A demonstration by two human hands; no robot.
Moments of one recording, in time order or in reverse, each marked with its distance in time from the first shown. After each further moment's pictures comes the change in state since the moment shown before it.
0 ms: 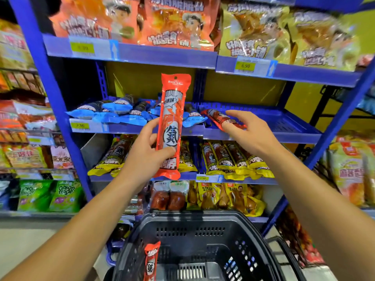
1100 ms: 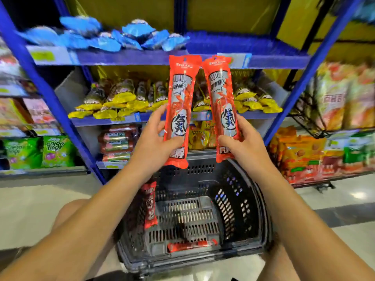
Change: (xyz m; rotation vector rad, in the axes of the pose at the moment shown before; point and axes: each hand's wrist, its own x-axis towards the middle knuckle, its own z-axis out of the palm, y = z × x) left_hand -0.094 -0.080 0.051 -0.090 -0.150 -0.080; right_hand -0.179 0.066 0.069 0.537 0.009 0.224
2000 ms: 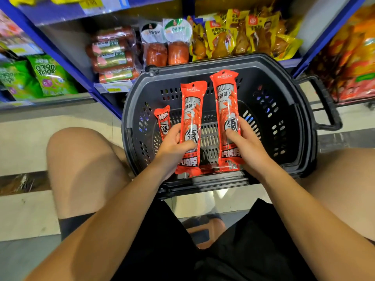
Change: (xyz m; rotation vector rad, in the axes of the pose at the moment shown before) left_hand -0.096 -0.205 0.010 -0.158 -0.061 -0.652; right_hand -0.105 0.184 0.073 0.362 -0.197 0.593
